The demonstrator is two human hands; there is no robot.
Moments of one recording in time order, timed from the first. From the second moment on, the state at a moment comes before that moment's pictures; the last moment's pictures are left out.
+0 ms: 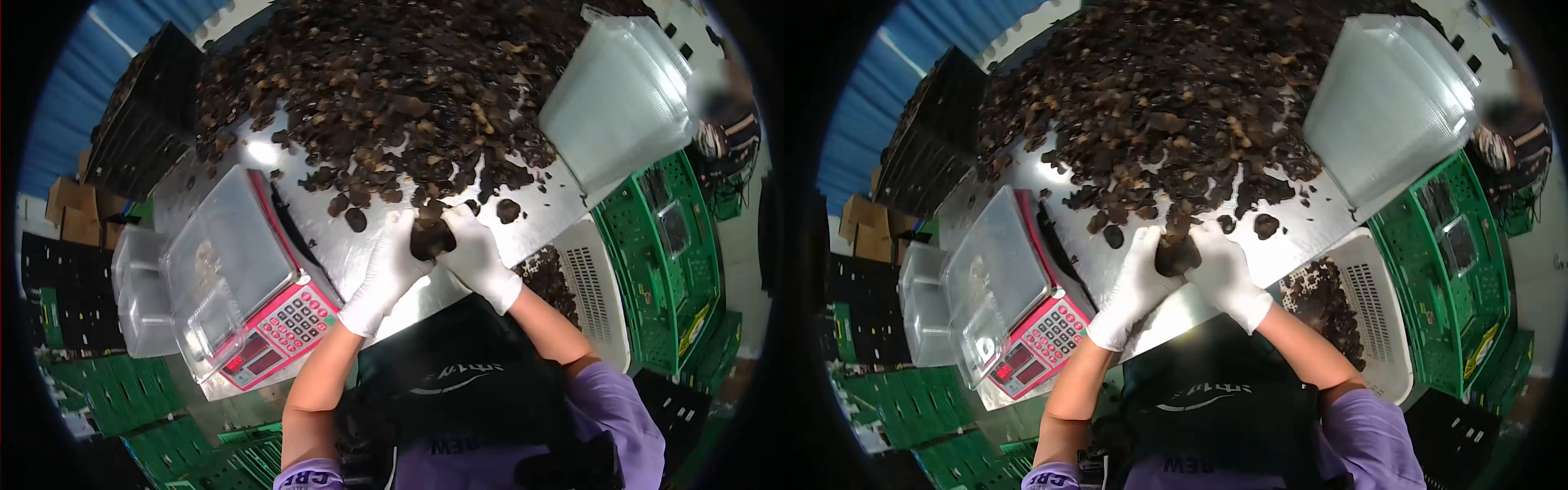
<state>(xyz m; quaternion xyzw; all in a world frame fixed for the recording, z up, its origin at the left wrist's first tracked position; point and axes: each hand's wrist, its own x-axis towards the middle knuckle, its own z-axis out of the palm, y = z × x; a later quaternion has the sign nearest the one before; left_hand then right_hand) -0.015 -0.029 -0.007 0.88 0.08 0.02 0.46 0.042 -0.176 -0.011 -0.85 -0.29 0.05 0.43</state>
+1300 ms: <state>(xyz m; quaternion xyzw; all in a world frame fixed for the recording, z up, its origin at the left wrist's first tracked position) -0.155 0.063 0.111 0.93 0.28 0.20 -0.11 0.052 -0.153 -0.030 -0.82 -0.53 -0.14 0.15</state>
